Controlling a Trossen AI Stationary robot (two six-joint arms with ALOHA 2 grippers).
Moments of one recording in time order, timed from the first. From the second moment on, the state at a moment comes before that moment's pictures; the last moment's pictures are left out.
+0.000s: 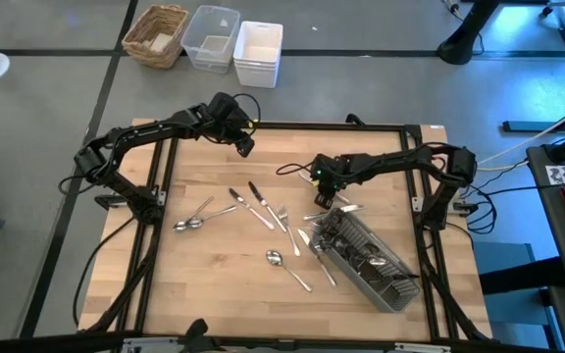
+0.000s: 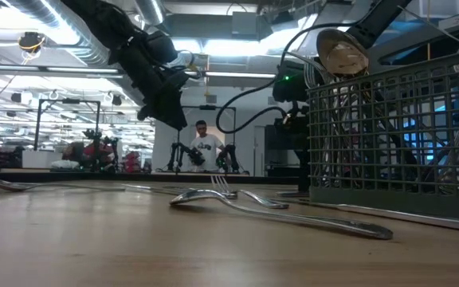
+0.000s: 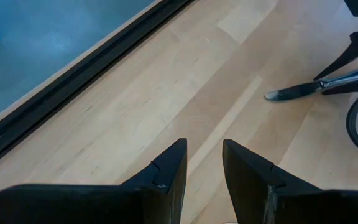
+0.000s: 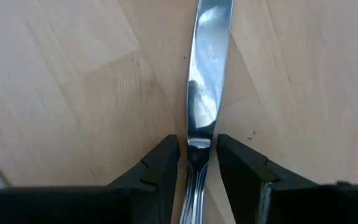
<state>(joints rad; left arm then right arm) 0.72 1.50 1.04 -0.40 0.18 -0.11 -0.30 1.77 0.95 -0.40 0.09 0.11</state>
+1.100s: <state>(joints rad) 0.71 1.50 1.04 -0.37 0.18 -0.12 -0.32 1.82 1.06 -0.51 -0.03 0.10</state>
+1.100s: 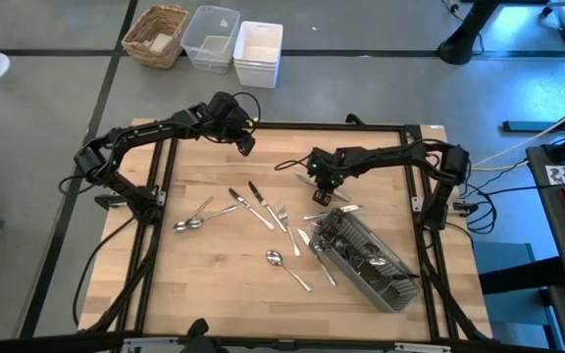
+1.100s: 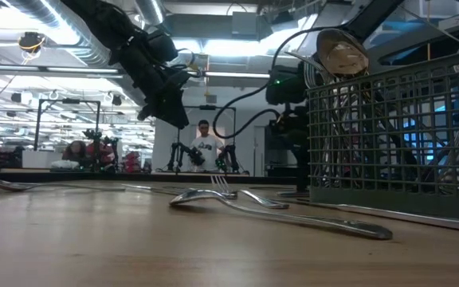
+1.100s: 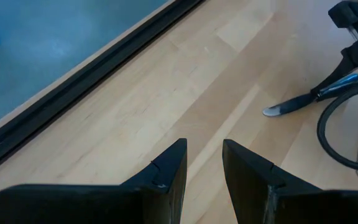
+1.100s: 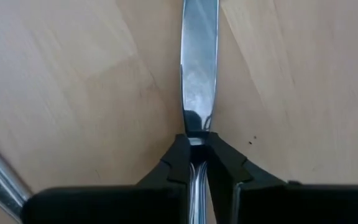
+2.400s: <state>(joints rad) 0.62 1.50 1.04 -0.37 0.18 -0.12 -0.32 1.82 1.07 -0.51 -0.26 0.11</state>
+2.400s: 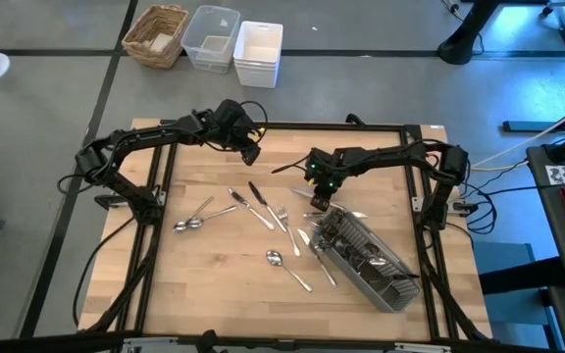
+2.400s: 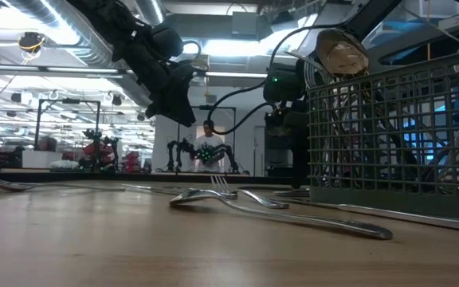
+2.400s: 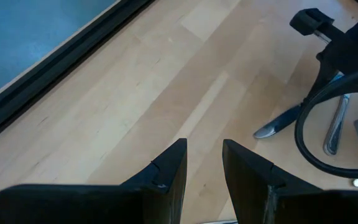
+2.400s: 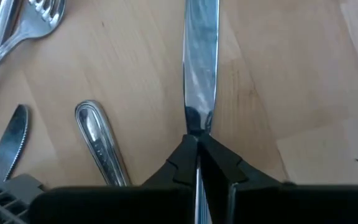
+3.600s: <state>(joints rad) 0.62 1.50 1.04 -0.37 0.18 -0.11 -0.26 1.84 1.06 -0.55 -0.10 0.10</state>
